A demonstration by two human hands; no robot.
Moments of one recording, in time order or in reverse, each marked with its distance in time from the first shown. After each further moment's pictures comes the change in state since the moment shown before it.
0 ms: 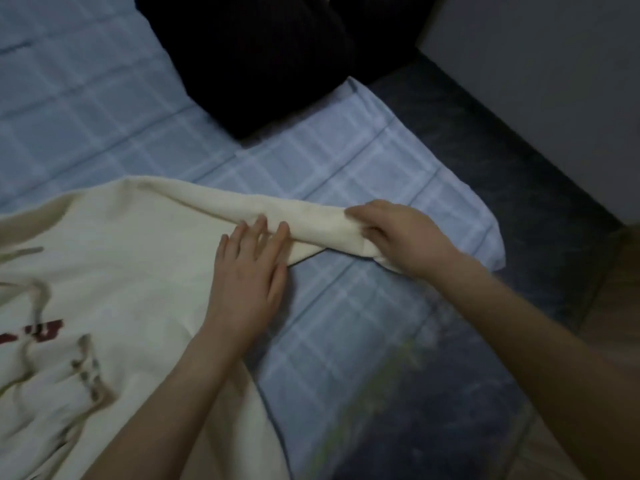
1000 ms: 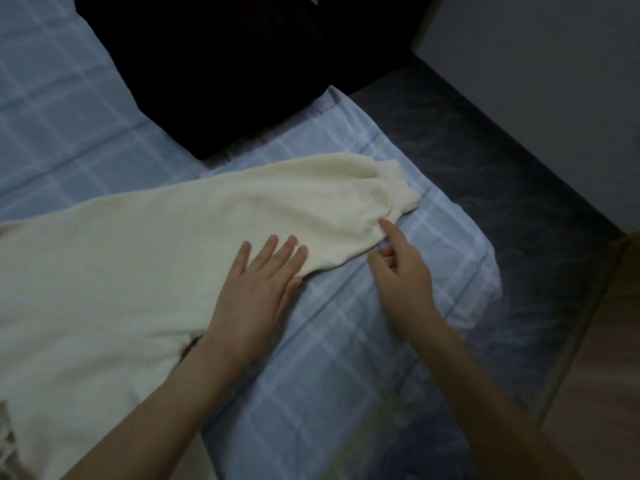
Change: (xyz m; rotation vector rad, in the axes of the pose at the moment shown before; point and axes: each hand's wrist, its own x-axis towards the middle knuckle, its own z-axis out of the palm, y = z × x) left_hand 0.056 0.029 0.030 0.053 -0.068 0.221; right_hand -0.008 0.022 0.044 0.759 0.364 0.552
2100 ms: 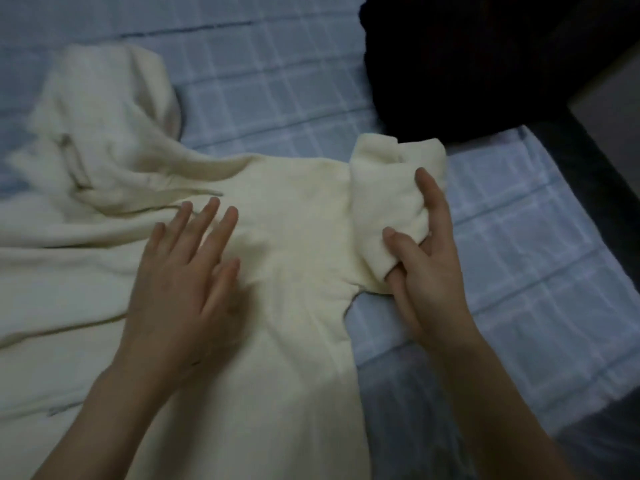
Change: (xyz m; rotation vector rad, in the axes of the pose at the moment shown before) left_hand -0.223 -0.128 -0.089 0.005 0.422 -0.556; right_hand -0.099 -0.156 0.122 0.868 -0.475 -0.220
